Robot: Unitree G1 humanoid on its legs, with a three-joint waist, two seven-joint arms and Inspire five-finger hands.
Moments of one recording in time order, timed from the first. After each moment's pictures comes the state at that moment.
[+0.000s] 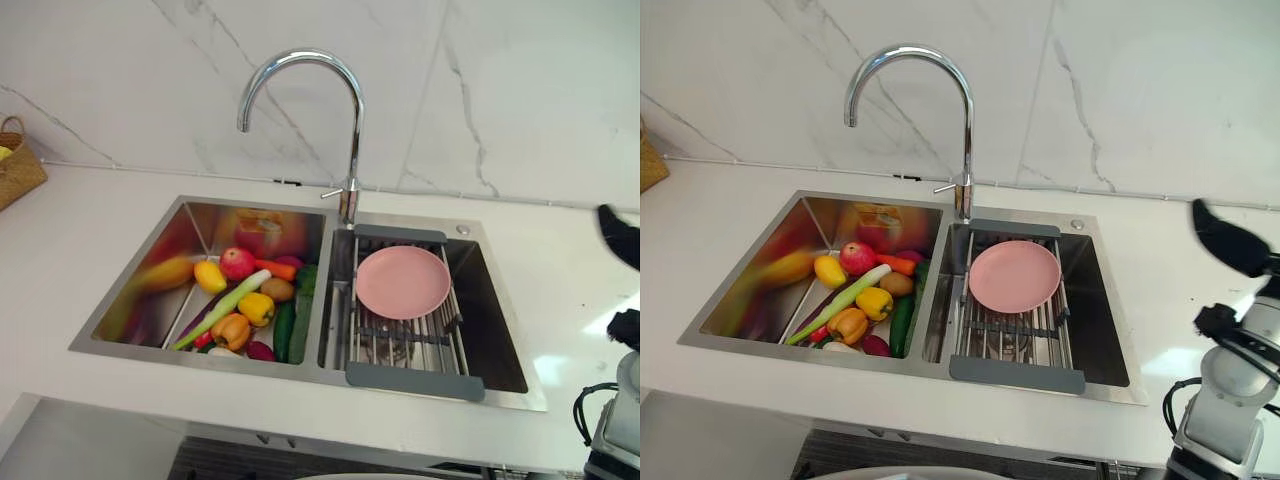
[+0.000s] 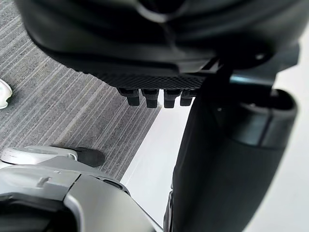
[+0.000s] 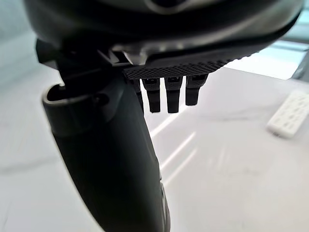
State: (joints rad) left arm 0.35 0.06 0.29 1.02 -0.11 -0.30 0.08; right arm 0.10 -0.39 -0.59 -0.30 -0.41 -0.24 -0.06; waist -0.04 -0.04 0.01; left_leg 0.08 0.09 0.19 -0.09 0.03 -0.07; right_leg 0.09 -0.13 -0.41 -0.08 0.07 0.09
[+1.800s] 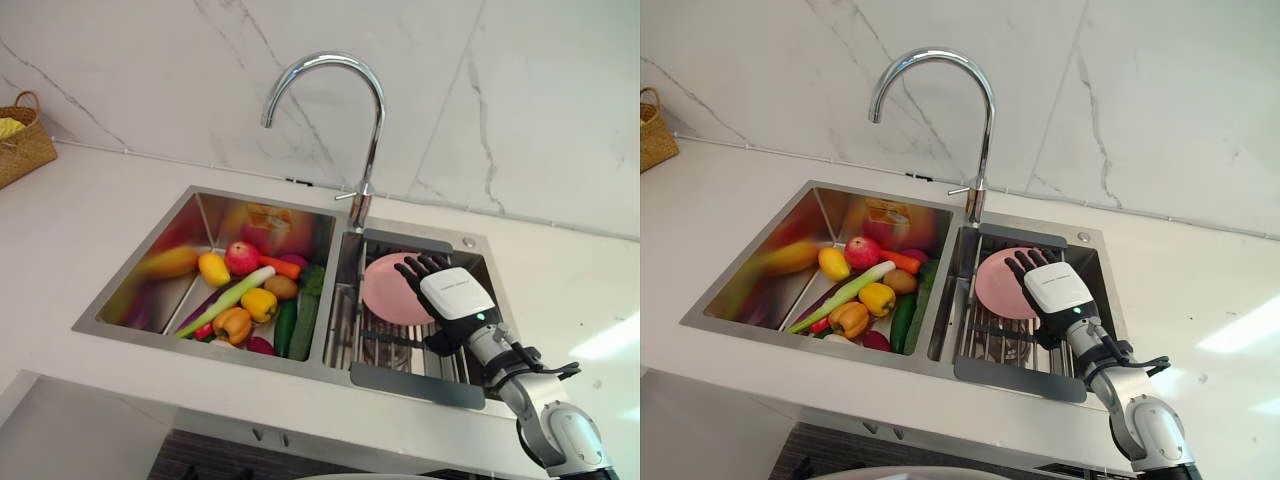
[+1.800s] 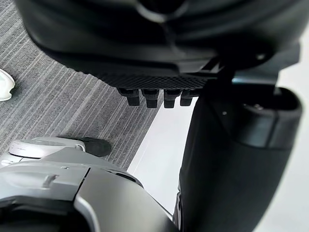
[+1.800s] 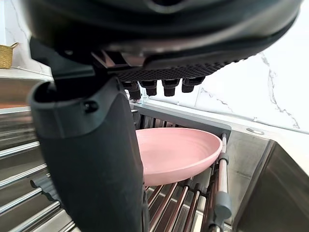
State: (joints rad) left arm 0.33 0.12 0.23 1.03 -0.12 -0.27 0.04; right arm 0.16 -0.51 0.04 -0.16 -1.18 -0.17 0.10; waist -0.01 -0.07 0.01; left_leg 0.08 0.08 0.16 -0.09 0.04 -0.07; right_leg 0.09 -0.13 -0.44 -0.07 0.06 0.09
